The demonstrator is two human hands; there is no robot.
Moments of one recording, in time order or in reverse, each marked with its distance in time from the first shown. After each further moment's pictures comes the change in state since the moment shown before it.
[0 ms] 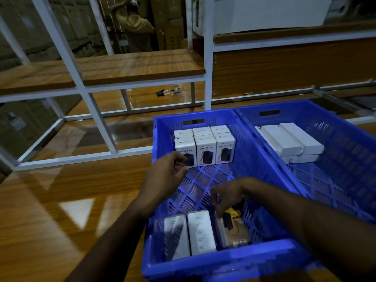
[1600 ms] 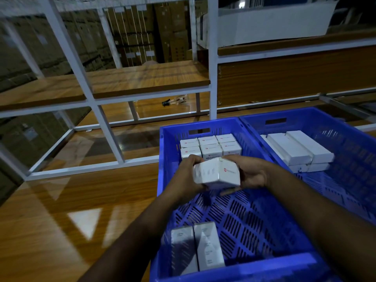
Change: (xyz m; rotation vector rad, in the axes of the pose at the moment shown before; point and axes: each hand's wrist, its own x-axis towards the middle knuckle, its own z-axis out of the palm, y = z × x) left_hand 0.024 0.006 0.024 -0.242 -0.232 -0.028; right_hand -0.012 0.027 -0.050 1.539 0.132 -0.151
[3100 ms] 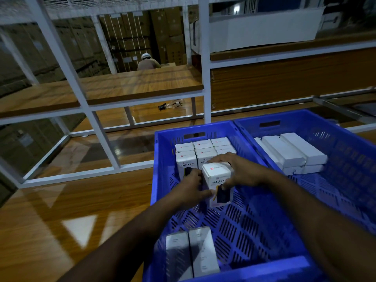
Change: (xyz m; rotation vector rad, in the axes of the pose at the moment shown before) left_hand 0.008 0.014 0.017 0.099 -0.207 -0.172; right_hand -0.007 -0.005 -0.019 -1.134 0.169 -0.535
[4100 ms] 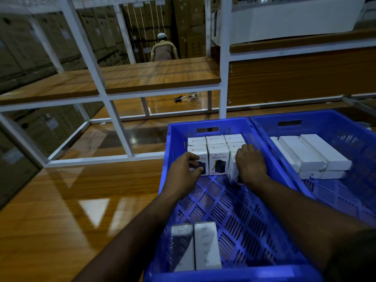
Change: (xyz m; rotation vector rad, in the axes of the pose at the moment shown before) left_hand -0.008 -0.008 -0.017 -0.048 0.513 0.017; right_hand 0.051 0.023 0.035 -1.020 0.288 0.341
